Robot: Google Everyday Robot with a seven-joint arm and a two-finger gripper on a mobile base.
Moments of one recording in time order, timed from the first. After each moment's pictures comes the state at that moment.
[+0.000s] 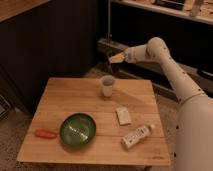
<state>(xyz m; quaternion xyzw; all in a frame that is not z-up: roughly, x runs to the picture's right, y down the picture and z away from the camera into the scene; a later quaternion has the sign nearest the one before) 0.071 -0.182 0.834 -0.21 -0.35 0.51 0.76</state>
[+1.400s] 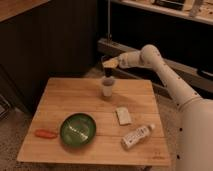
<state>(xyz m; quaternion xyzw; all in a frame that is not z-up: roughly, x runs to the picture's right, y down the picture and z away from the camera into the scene) 0.032 -0.155 0.845 -0.22 -0.37 0.50 0.75</state>
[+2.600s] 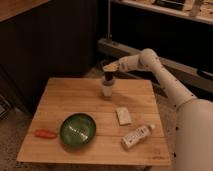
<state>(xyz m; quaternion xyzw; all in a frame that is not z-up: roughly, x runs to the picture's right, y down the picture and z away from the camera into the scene) 0.032 -0.139 0.862 -0.23 -0.36 0.50 0.75</state>
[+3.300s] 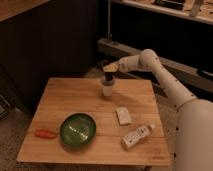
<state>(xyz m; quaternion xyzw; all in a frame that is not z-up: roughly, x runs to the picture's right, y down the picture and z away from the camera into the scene) 0.033 -0.137 0.864 -0.23 -0.36 0.50 0.75</state>
